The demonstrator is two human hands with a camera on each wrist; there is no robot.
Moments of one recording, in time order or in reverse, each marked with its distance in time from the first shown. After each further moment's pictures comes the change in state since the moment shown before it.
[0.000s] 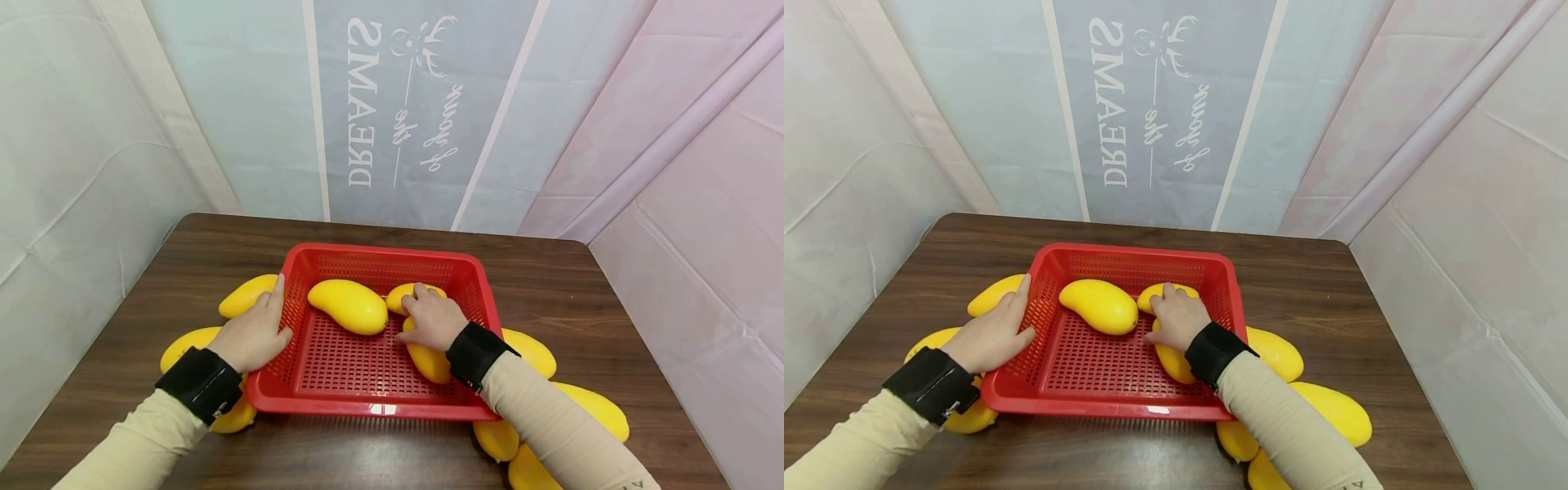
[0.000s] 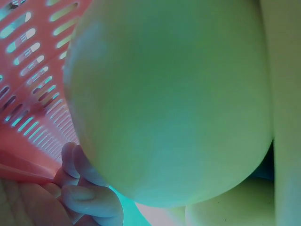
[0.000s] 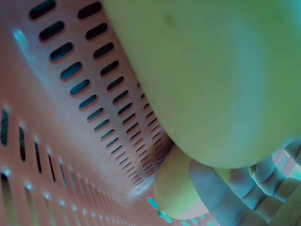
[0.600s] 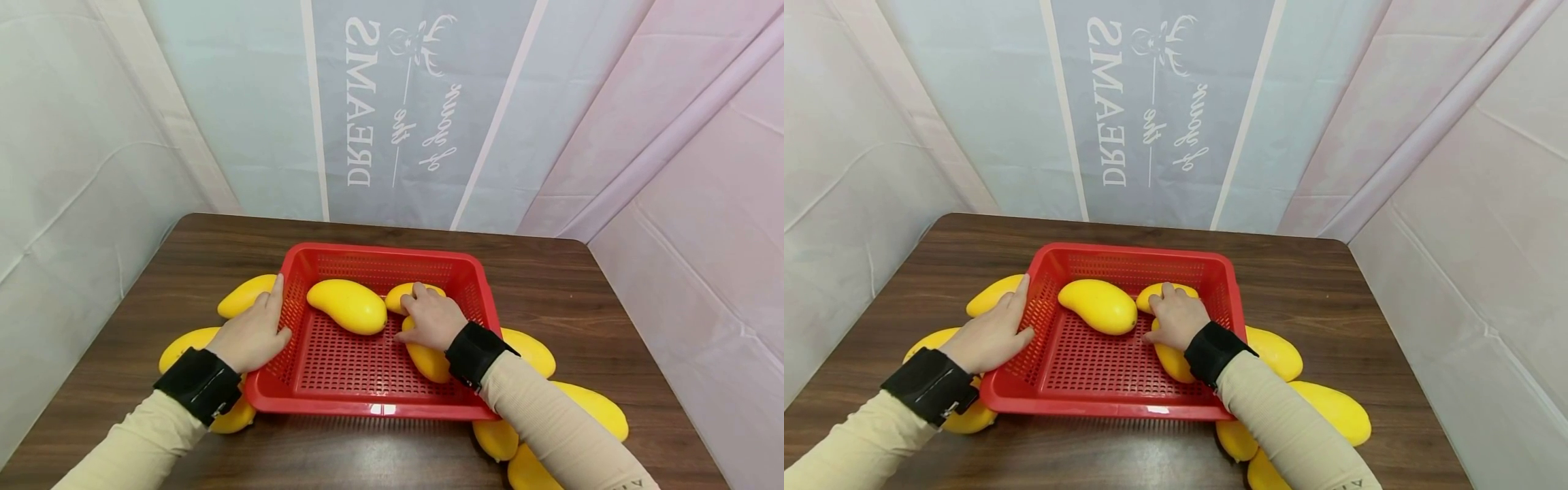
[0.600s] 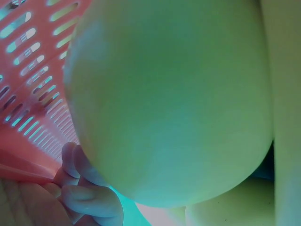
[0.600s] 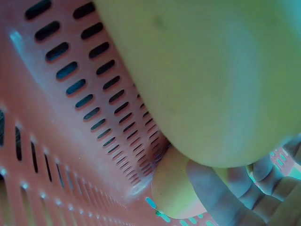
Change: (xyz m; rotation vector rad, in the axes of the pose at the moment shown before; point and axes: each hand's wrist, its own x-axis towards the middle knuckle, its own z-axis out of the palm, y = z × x) left_hand 0.000 0.000 0.000 0.019 0.009 0.009; right_hand -0.001 0.000 0.000 -0.007 -0.002 -0.007
